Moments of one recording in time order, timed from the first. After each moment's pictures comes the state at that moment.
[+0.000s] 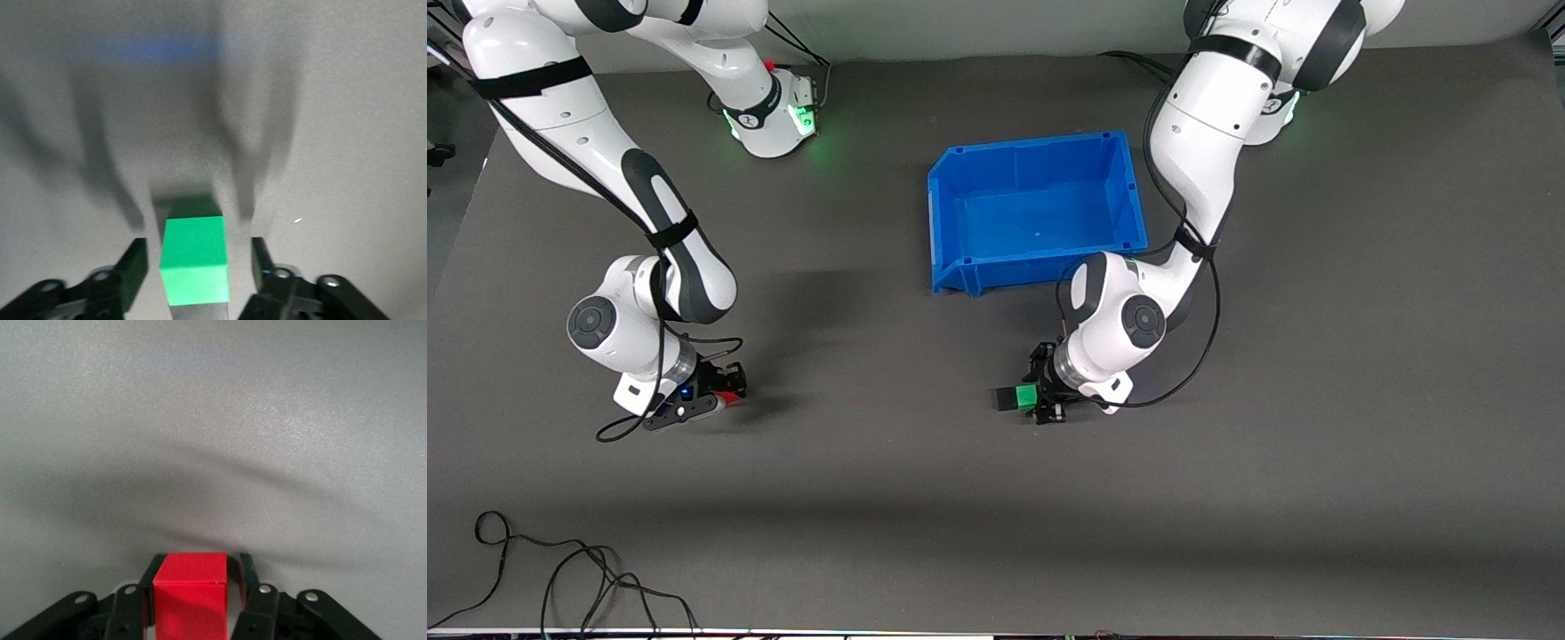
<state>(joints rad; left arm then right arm) -0.63 0.86 0.02 -1.50 -0.67 2.63 -1.72 0.00 0.54 -0.03 -2.07 0.08 2.67 -0.39</state>
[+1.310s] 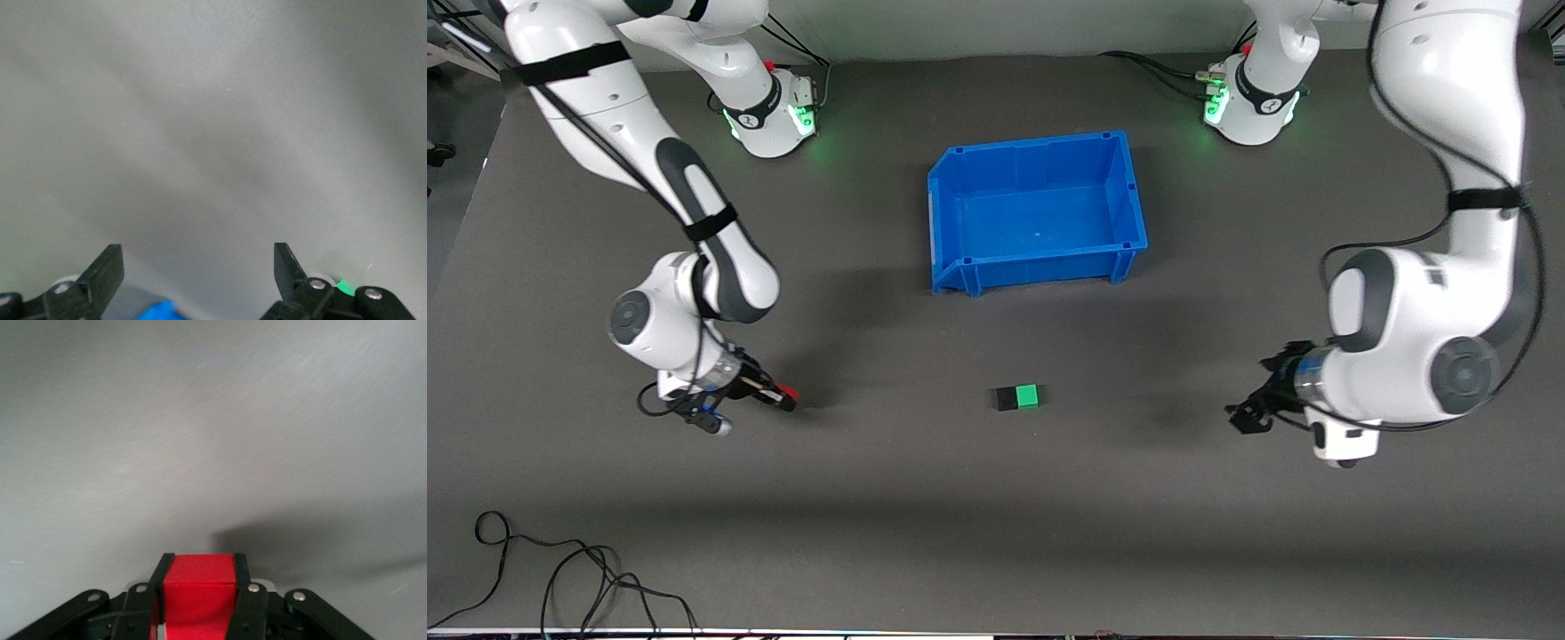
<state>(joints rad) -0.19 0.51 0.07 -1.47 -0.25 1.80 -0.81 0.20 0.52 -0.02 -2.01 0.36 2.67 0.45</state>
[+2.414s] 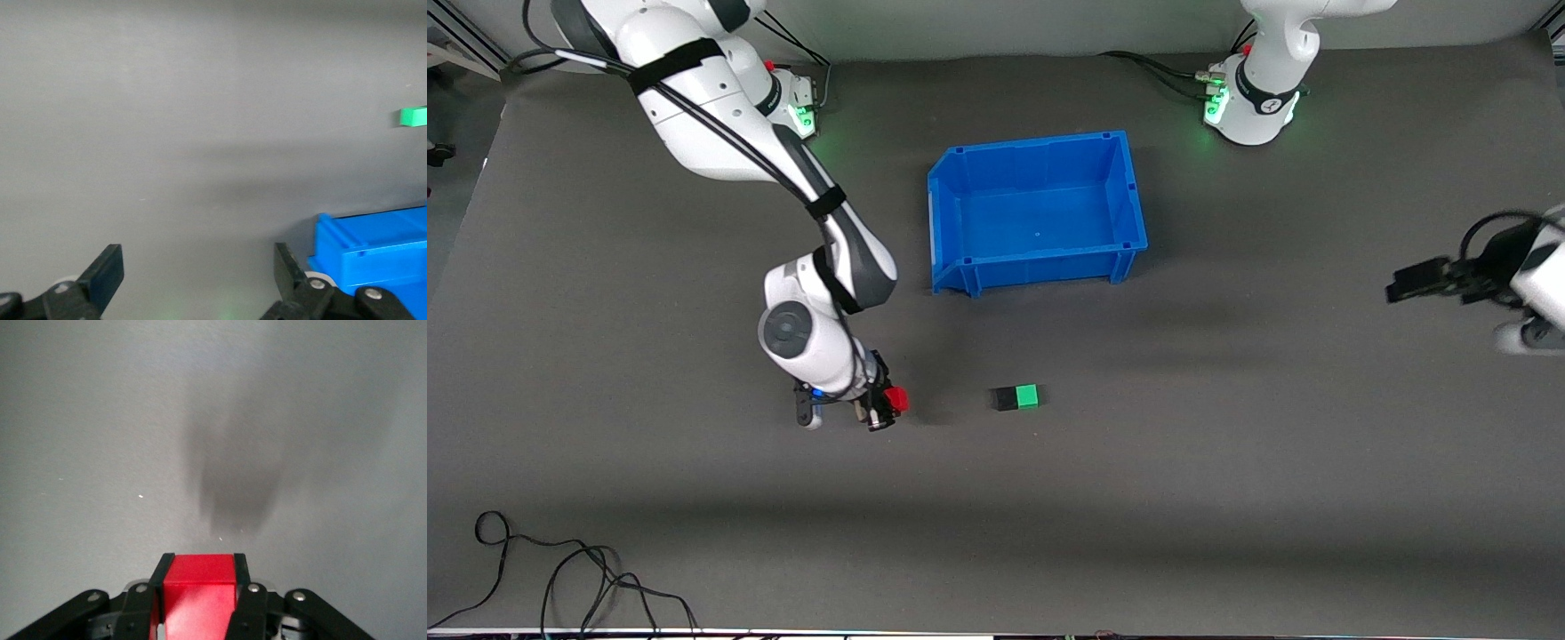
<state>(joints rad) -0.04 0.14 0.06 -1.49 -0.06 1.52 0.04 0.47 0.72 -0.02 -1.59 0.09 2.36 1.82</state>
